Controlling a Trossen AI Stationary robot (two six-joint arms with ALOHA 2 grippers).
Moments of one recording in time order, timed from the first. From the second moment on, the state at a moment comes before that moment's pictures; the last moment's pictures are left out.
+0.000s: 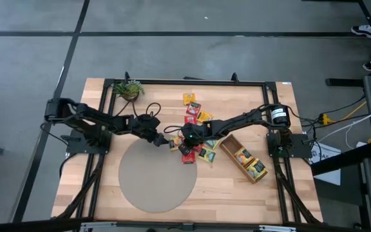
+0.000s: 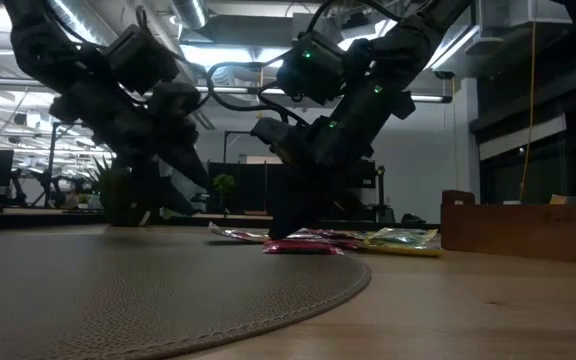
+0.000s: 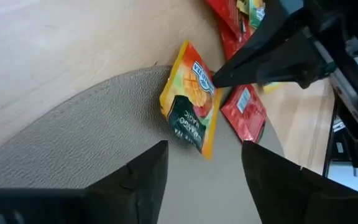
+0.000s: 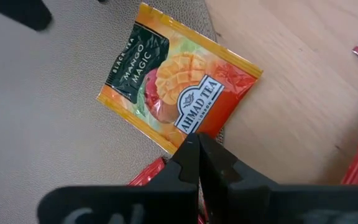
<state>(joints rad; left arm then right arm) 0.14 1.42 0.38 0.39 0.20 -0.98 0.00 2.04 1.19 -0.11 -0.03 0.72</state>
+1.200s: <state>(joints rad) 0.14 1.60 0.39 0.56 0.19 -0.92 0.00 2.04 1.19 -0.06 -0.03 0.73</state>
